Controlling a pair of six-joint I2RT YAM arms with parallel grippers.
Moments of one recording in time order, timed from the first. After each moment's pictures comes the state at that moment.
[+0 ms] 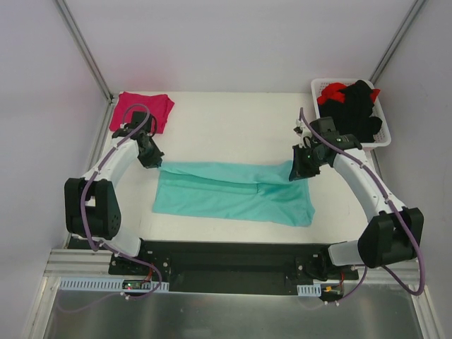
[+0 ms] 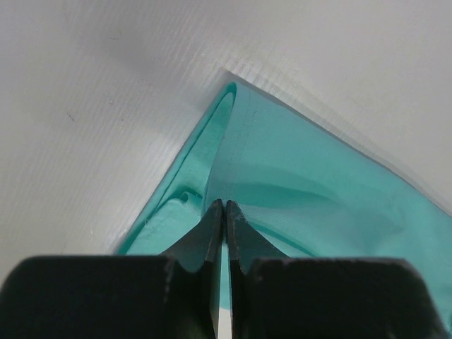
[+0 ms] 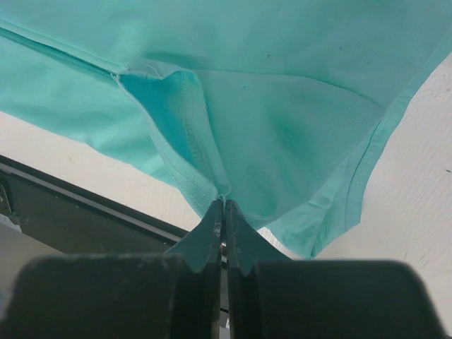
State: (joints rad) left arm -0.07 1.56 1.17 -0.77 -0.06 -0.67; right arm 0.24 1.38 1.20 -0.97 -0.29 0.14
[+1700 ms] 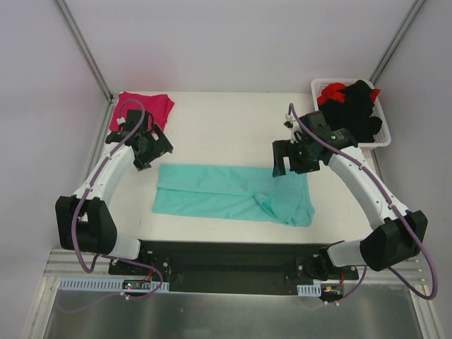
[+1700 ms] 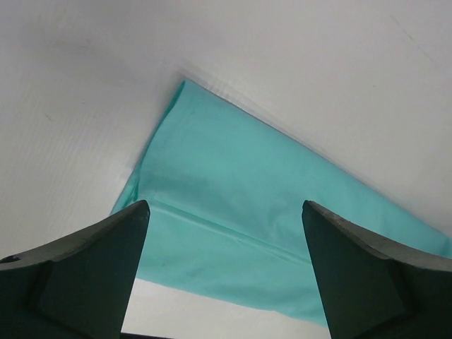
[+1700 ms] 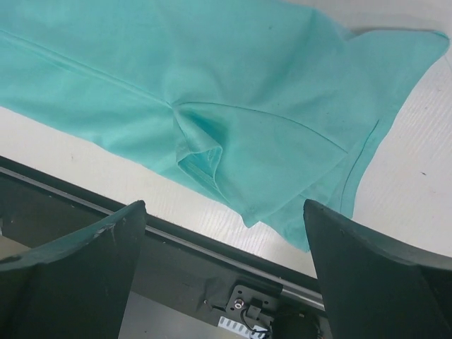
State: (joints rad) left arm -0.09 1.42 1.16 -0.75 -0.03 -0.69; right arm 0.39 1.37 1.33 -1.05 -0.16 0.16
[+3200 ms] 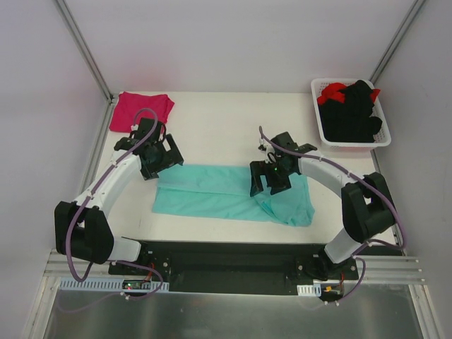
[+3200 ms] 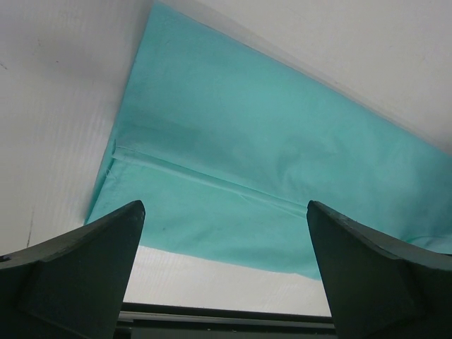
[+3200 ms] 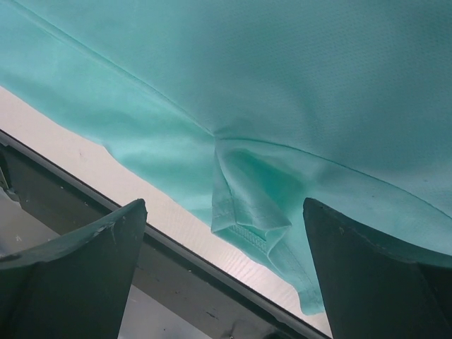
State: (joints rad) left arm -0.21 1.36 1.09 -0.80 -0.01 -0.68; right arm 0.48 1.61 1.07 -0.70 -0.39 0.24
